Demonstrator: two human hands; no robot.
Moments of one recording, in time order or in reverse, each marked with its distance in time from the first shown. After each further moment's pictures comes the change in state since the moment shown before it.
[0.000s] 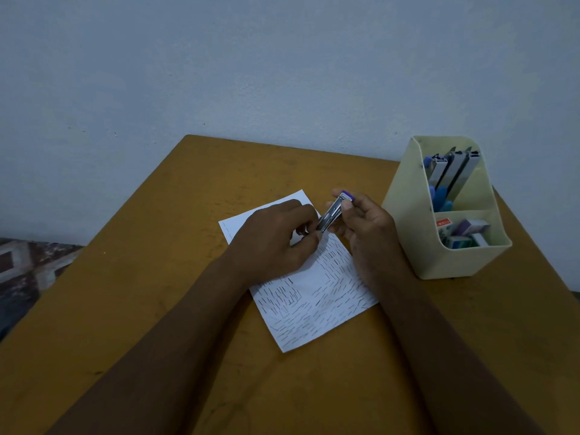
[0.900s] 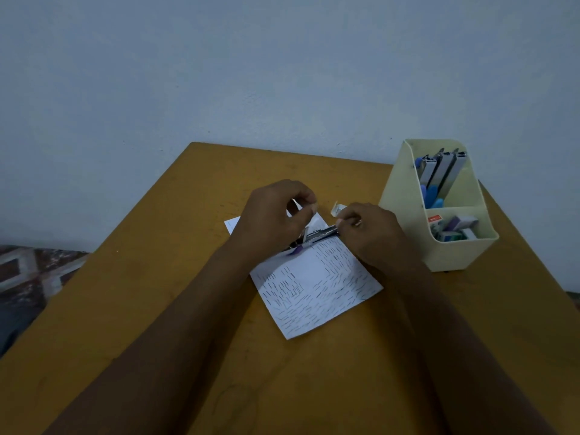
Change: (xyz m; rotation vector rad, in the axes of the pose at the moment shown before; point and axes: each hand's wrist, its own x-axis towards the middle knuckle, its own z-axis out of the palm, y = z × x) left_hand 0.011 0.011 -0.013 -0.083 0.192 -0.143; right_hand 0.000 -0.012 -0.018 -0.991 -0.052 -0.236
